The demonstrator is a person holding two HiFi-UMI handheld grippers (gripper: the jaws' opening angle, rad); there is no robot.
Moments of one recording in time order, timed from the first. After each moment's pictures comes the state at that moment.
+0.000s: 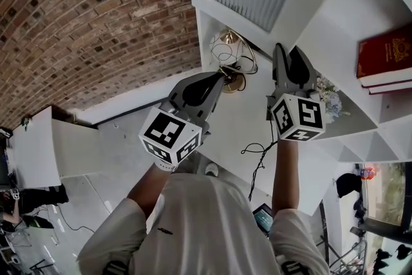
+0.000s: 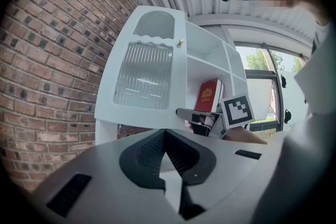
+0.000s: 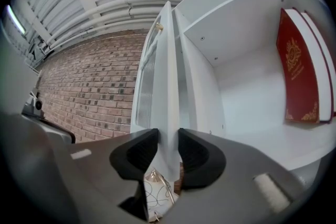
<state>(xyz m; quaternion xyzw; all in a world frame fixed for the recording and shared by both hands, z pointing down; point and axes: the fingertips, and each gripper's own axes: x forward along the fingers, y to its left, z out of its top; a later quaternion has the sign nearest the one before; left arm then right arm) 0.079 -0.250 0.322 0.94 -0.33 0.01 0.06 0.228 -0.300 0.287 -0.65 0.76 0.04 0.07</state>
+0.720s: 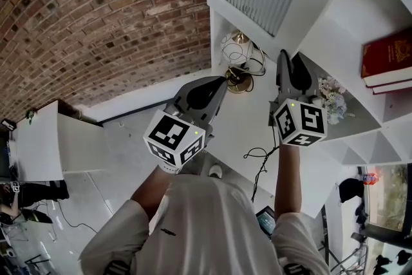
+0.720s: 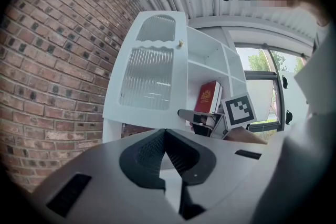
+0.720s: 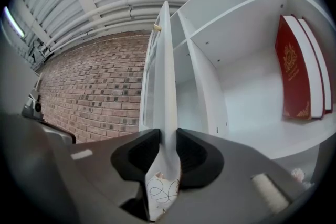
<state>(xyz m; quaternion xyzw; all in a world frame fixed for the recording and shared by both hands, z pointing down) 0.052 -0.226 0.321 0.94 -0.34 0.01 0.06 0.203 -0.276 0.286 -0.64 0.76 0.03 0.07</state>
